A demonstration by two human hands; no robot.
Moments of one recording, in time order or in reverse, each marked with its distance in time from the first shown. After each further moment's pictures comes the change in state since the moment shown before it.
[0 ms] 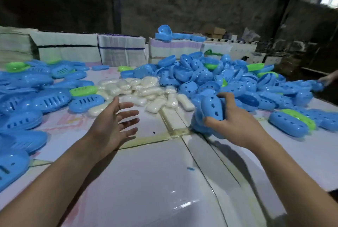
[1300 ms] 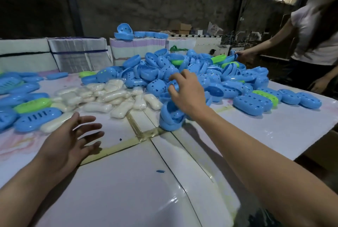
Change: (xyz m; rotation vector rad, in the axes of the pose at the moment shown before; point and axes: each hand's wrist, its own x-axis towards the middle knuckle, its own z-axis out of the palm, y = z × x) left_hand 0.015 -0.017 -0.005 0.075 -0.020 -0.010; right_hand 0.075 0.004 0.020 -0.016 0.437 -0.193
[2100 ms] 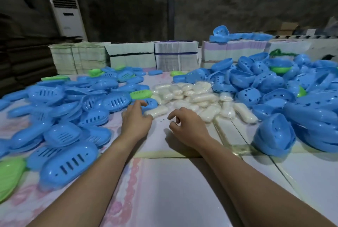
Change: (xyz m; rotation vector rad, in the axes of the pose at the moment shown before) left_hand 0.030 0.023 -0.071 1.032 0.604 0.325; right_hand -0.043 -0.174 0.131 0.467 -0.482 -0.231
